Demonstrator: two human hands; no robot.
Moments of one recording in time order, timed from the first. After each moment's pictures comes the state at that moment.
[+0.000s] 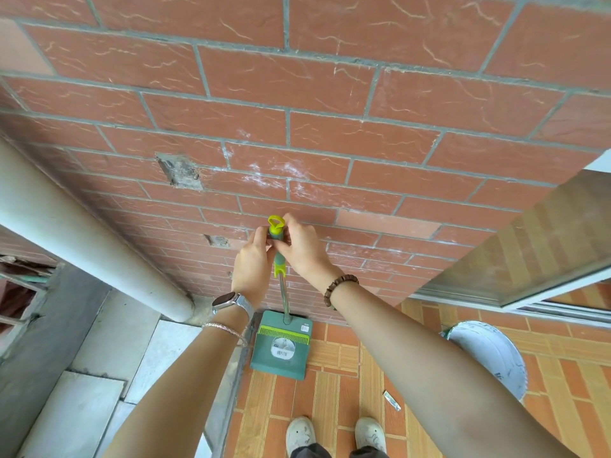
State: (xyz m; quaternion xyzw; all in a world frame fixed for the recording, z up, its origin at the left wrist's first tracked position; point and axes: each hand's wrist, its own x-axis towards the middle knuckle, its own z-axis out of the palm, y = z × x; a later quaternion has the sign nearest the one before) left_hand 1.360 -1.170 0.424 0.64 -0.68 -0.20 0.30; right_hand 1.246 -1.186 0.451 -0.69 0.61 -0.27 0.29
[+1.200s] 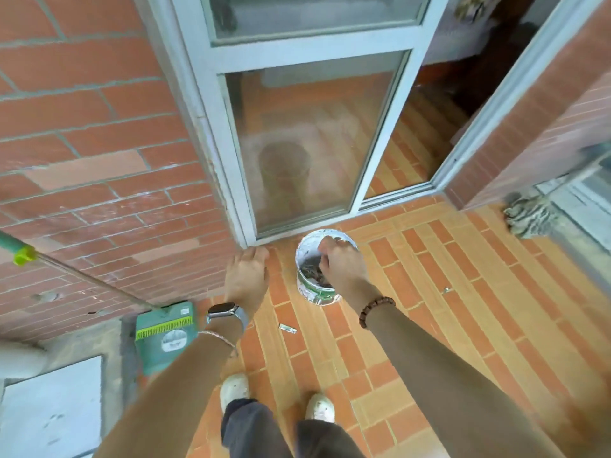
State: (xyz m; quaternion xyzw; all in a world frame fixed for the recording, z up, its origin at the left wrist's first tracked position) left_hand 0.964 -0.886 0.386 0.45 -0.87 -0.16 0.08; right_hand 0.786 -0.797 0.409 -0.51 0.84 -0.08 0.13
